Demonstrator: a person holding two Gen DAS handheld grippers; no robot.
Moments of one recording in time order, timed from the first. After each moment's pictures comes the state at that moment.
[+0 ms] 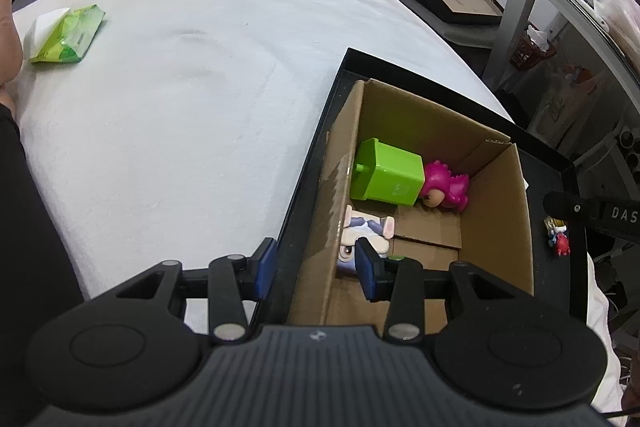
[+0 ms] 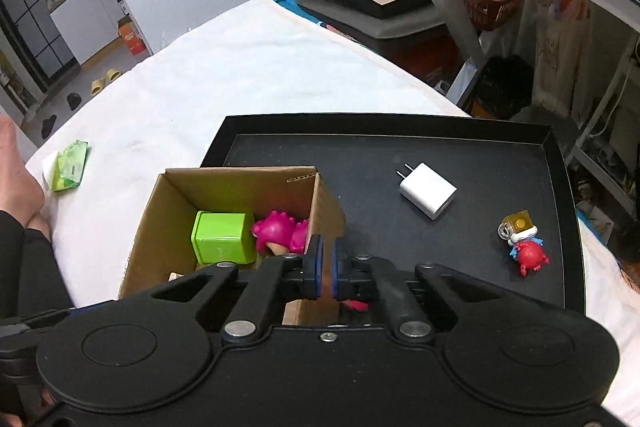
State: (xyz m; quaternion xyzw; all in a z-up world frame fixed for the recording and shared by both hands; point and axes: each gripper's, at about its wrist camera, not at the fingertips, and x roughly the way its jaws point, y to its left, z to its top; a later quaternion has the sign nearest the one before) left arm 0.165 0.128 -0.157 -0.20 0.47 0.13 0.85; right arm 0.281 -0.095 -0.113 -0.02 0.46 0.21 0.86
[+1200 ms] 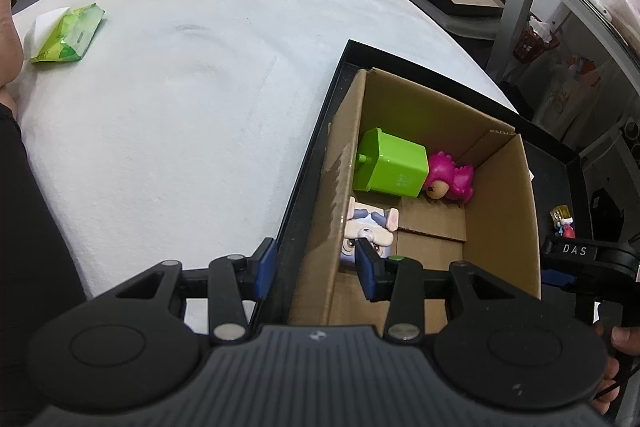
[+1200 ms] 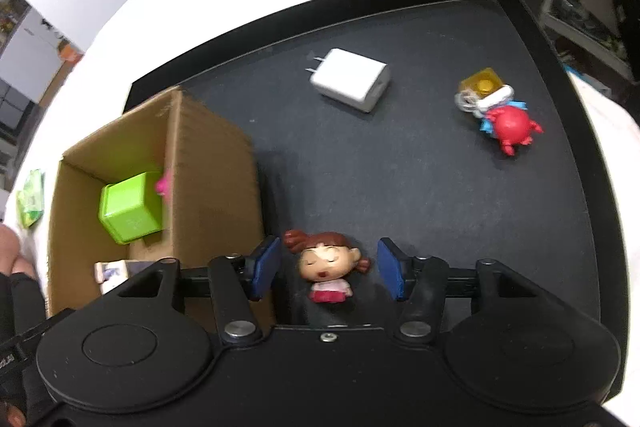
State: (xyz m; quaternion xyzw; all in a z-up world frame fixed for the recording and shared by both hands) left arm 0.168 0.123 -0.161 -0.19 0.48 0.14 0.84; right arm 0.295 -0.150 -0.194 0.08 0.56 0.12 0.81
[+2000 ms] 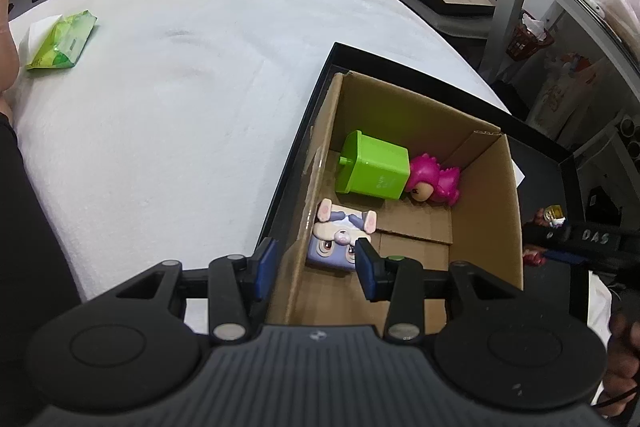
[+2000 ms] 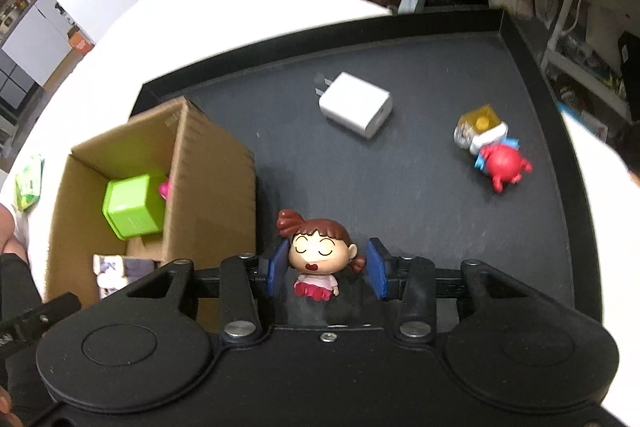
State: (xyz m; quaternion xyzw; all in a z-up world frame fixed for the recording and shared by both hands) left arm 0.173 0.111 -0.155 -0.19 0.48 0.13 0.85; right arm 0.292 -0.148 -0.174 0.05 0.53 0.15 0.83
